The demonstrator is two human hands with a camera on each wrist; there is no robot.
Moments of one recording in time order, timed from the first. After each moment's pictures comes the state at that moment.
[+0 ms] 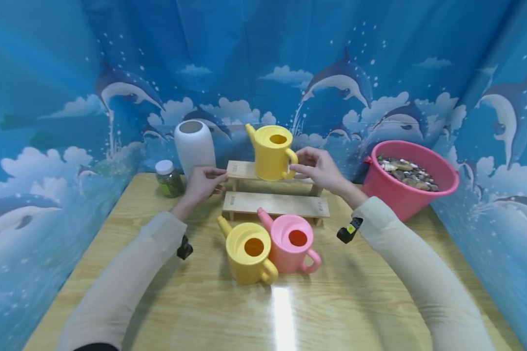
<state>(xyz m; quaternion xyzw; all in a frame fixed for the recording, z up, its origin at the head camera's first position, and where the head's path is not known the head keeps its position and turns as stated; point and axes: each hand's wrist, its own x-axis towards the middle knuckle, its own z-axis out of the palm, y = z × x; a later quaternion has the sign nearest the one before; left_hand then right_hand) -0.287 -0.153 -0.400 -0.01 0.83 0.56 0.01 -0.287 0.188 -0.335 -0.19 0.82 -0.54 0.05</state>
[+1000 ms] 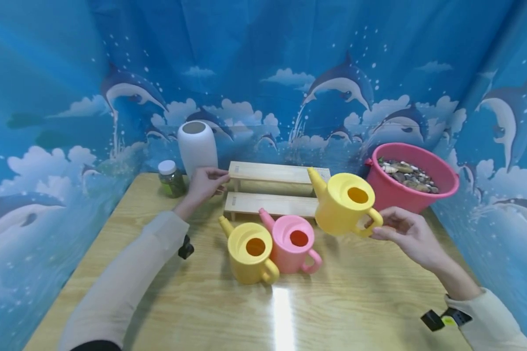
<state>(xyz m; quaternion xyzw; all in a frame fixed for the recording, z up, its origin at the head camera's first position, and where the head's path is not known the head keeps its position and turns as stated) -0.287 -0.155 -0.401 0.00 0.83 0.56 0.01 -0.129 0.336 -0.362 -0.22 0.79 -0.56 0.01</state>
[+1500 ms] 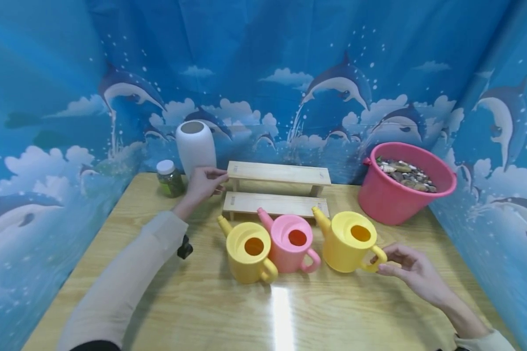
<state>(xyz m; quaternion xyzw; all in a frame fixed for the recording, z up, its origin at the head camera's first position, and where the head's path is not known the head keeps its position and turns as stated) -0.288 -0.155 -0.402 -0.01 0.83 0.56 0.01 -0.086 0.363 -0.421 -0.24 0.76 -0.60 0.05</state>
